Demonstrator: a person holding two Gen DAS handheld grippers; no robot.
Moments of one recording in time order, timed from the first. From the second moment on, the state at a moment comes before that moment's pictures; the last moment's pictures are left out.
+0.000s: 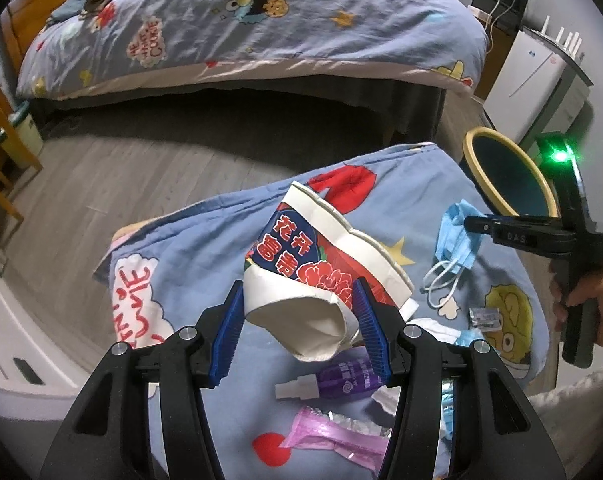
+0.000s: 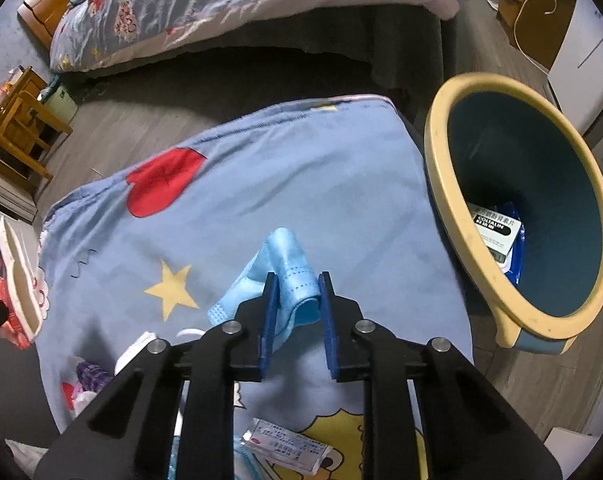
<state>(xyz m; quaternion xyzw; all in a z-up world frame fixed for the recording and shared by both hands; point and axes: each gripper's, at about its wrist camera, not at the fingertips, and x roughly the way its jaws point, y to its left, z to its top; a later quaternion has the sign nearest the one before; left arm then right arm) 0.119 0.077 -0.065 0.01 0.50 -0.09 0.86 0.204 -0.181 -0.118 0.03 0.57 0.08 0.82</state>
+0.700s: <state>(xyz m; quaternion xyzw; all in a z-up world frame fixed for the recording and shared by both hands) 0.125 0.042 -0.045 0.04 0.47 -0.11 0.88 0.161 -0.197 -0.005 -0.01 0.47 0.13 0.87</state>
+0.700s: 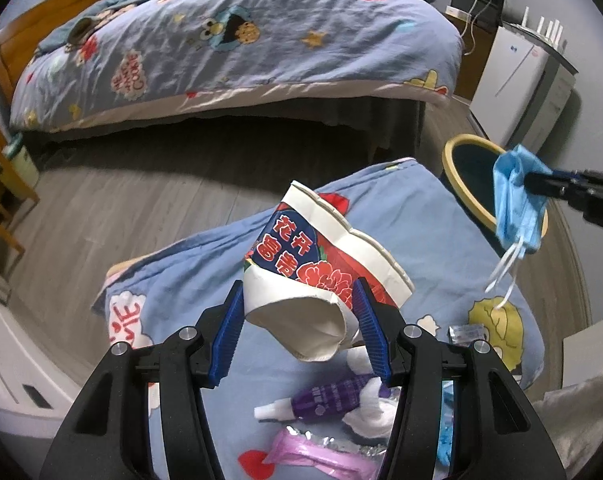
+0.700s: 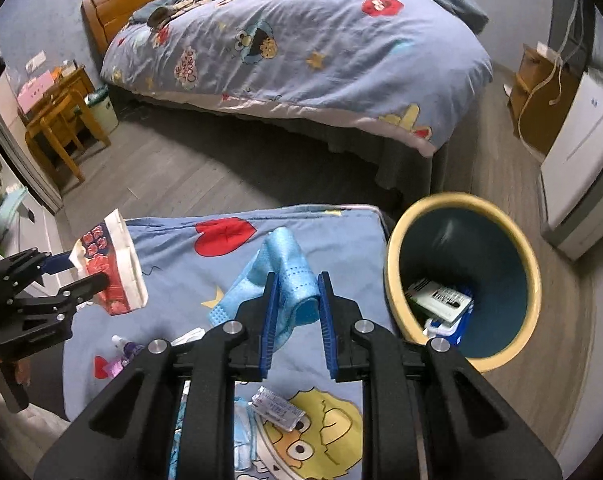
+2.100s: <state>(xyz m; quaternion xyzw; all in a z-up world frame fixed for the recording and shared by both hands) 0.124 -0.141 -0.050 0.10 0.46 -0.20 0.86 0.181 -0.372 -0.022 0.14 0.46 0.03 0.88</state>
